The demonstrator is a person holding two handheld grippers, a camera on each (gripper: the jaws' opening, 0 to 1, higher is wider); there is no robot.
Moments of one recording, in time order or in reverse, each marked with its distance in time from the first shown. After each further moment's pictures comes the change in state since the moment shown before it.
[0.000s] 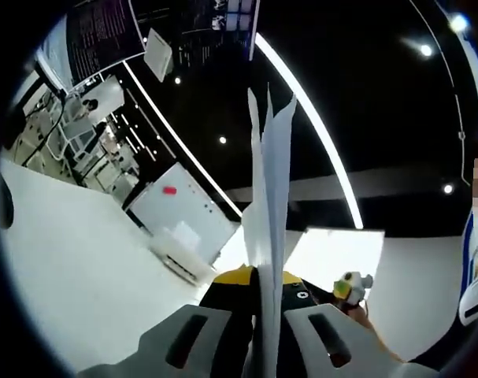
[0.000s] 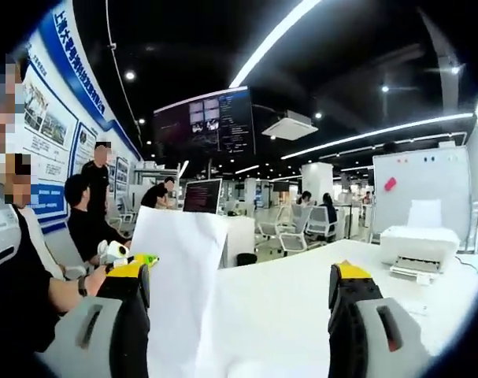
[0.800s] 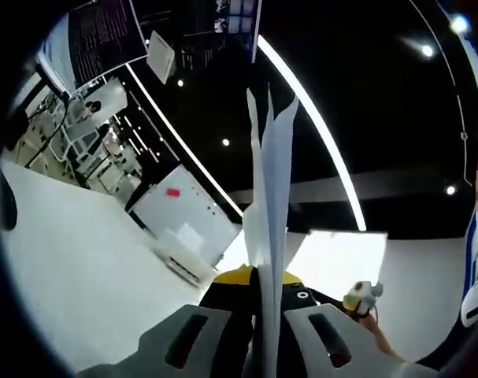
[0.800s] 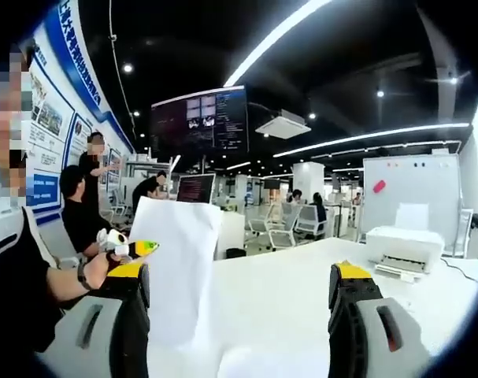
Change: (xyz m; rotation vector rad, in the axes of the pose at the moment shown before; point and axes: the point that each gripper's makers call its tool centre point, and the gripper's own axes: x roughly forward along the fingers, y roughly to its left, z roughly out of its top) left arm -0.002 0.001 0.004 0.001 -0.015 0.020; right arm -0.034 0.008 -0.006 -0.038 0.022 -0.052
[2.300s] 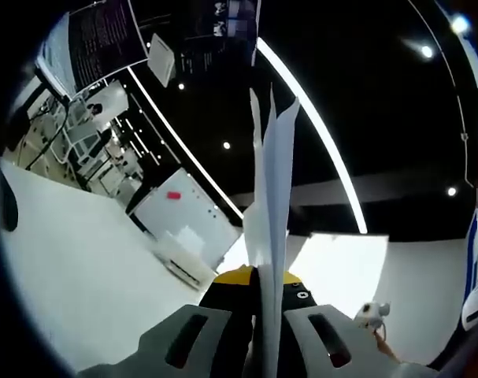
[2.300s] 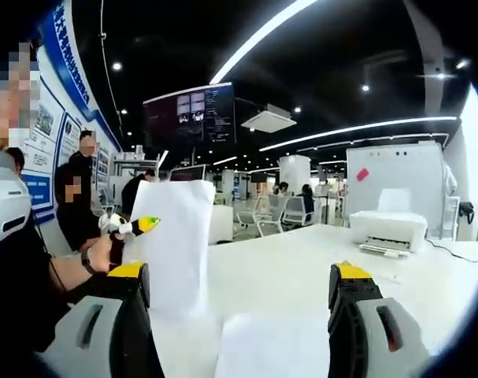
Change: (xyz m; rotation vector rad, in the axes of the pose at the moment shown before) left arm -0.001 -0.001 0.002 0.001 -0.017 0.006; right arm -0.054 -0.001 -0.041 0.042 0.030 -0.080
